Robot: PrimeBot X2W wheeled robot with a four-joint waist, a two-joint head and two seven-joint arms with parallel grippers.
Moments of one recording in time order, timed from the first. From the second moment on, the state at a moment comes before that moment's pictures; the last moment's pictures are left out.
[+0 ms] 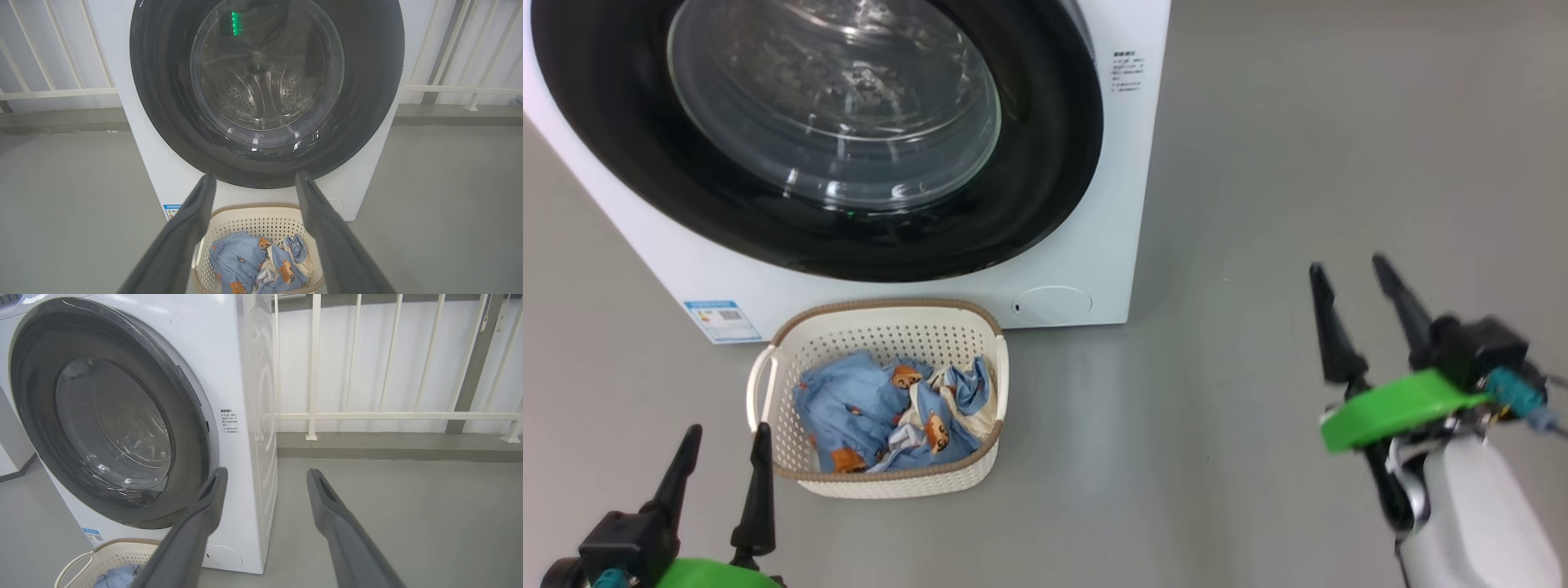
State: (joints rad) left arm -0.03 0.09 0.07 0.18 -0.16 -0.13 -0.26; right arm -0.34 -0.08 -0.07 0.34 0.13 0.13 -0.25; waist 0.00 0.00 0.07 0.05
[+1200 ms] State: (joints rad) left arm -0.13 0.09 0.02 0.21 -0.21 -0.13 -0.26; right arm -0.87 -0.08 -0.36 0.68 0.80 0.13 -0.16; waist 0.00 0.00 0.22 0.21
